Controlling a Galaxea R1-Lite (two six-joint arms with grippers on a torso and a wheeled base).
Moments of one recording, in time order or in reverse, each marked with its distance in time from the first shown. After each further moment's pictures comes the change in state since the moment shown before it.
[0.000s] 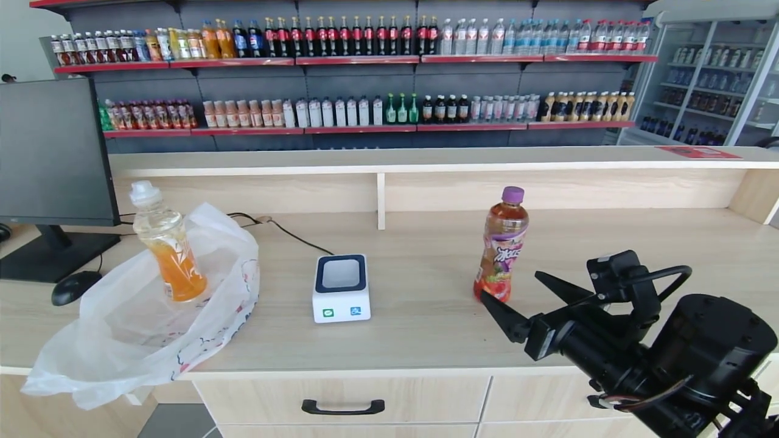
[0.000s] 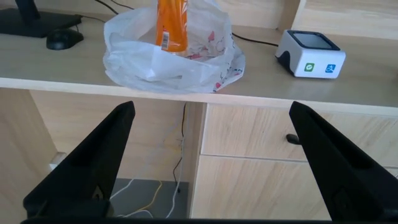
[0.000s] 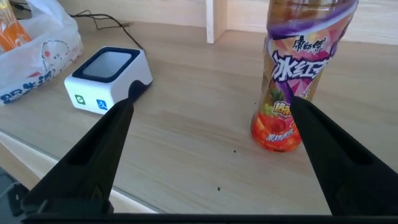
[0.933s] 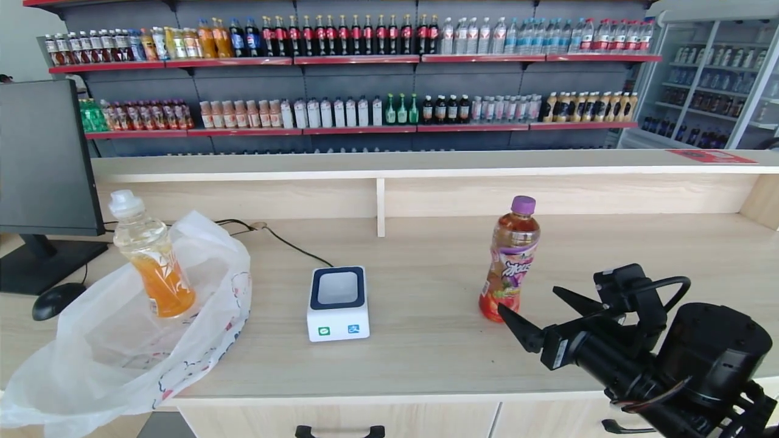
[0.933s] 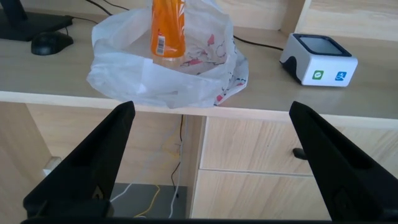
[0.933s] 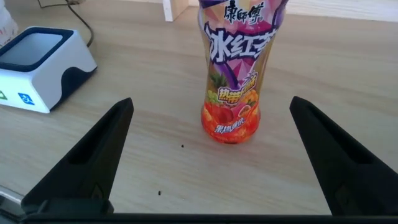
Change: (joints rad) left arm 0.000 0.000 0.000 0.000 0.000 -0.001; right arm -0.099 0.028 0.068 0.000 -0.001 -0.014
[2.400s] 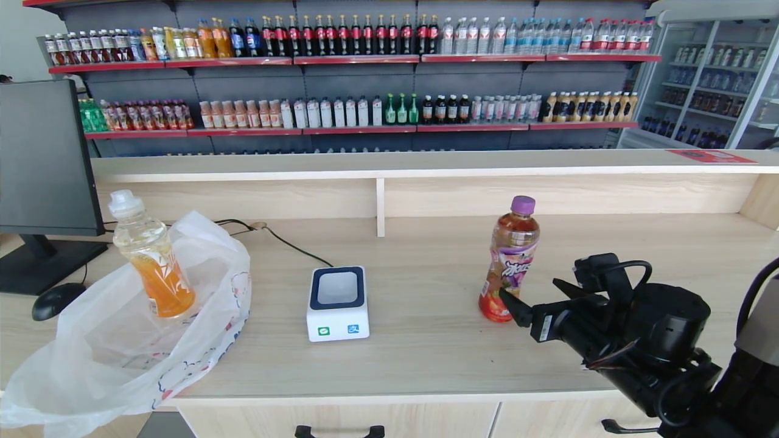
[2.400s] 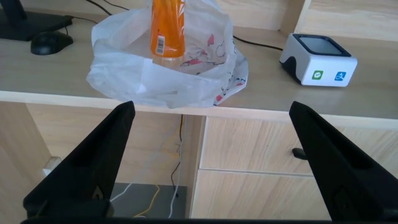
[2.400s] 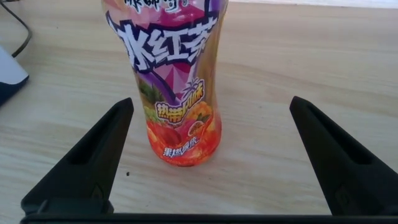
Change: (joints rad) left arm 0.000 0.000 0.000 0.000 0.000 -0.002; right arm -0.103 0.154 -0.131 0.000 0.000 -0.001
